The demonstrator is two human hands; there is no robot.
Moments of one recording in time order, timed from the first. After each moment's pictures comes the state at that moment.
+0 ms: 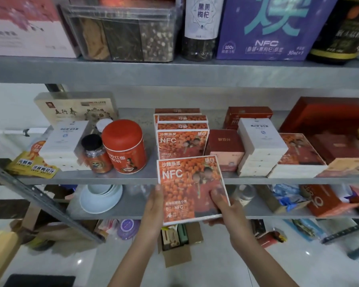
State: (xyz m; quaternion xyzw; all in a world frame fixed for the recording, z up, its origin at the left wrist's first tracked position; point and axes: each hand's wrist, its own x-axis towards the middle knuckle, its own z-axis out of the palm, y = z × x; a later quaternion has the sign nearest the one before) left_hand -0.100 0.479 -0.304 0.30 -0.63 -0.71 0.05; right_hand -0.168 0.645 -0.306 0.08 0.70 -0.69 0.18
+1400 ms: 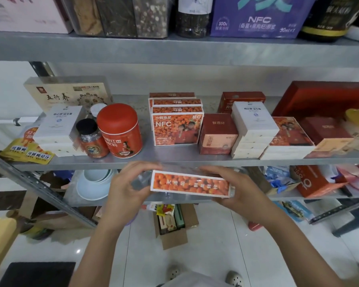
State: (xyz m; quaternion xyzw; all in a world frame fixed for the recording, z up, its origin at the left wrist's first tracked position) left_hand -0.060 0.440 -0.256 0.02 -0.84 -0.48 0.24; right_hand -0.164 0.691 -0.253 -0.39 0.83 -0.38 0.13
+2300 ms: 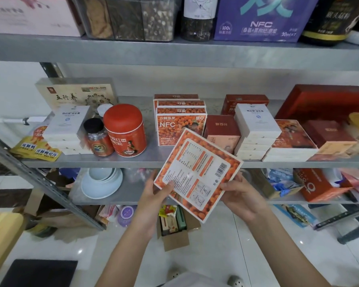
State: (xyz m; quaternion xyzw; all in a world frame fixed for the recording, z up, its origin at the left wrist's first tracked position) left_hand -0.067 0.485 -0.291 0.27 -0.57 -0.78 0.02; right_hand -0.169 0.680 -0.279 -0.04 0.43 -0.82 0.38
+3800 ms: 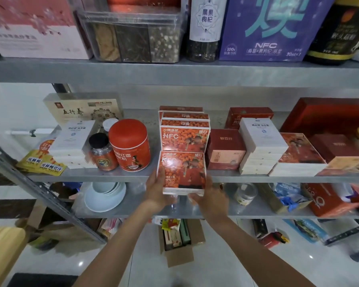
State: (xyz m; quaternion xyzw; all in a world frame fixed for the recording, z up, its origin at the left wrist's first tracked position) left_hand -0.148 0.427 -0.351 0.16 -0.92 -0.35 -0.03; right_hand -0.199 0.601 -0.366 -0.11 0.97 -0.22 -0.03
